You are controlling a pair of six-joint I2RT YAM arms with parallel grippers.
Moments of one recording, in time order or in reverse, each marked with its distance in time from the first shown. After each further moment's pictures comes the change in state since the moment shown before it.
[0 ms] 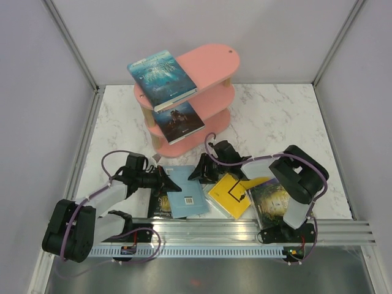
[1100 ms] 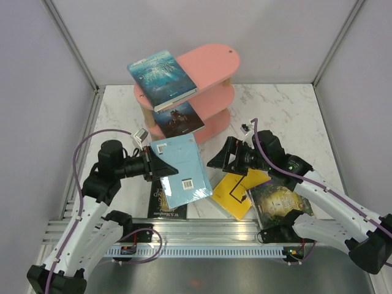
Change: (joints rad) left arm -0.011 -0.470 0.335 -0.300 0.043 -0.093; right arm -0.050 -0.795 0.118 -0.721 0.182 -0.094
